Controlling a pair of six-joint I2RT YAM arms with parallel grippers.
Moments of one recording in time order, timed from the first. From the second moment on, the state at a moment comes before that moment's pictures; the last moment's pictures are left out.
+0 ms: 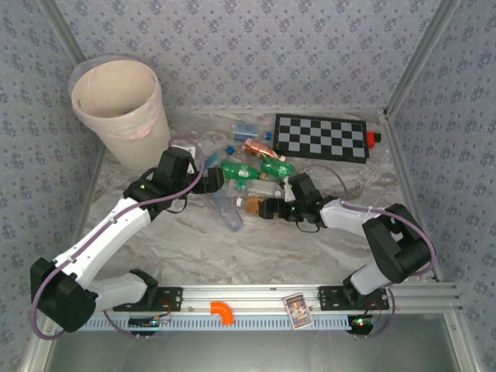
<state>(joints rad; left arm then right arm) -0.56 1.15 1.00 -0.55 -0.05 -0.51 0.55 1.51 0.66 -0.03 -0.35 0.54</state>
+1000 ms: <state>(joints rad) -0.56 1.11 0.89 -0.55 -0.05 -0.58 0.57 1.55 0.66 0.16 -0.38 0.61</state>
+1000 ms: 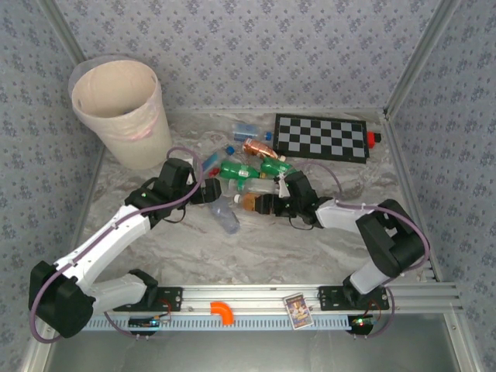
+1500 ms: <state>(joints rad) -0.56 1.11 0.89 -0.43 0.09 -0.82 0.57 1.15 0.65 0.11 -0.31 0.60</state>
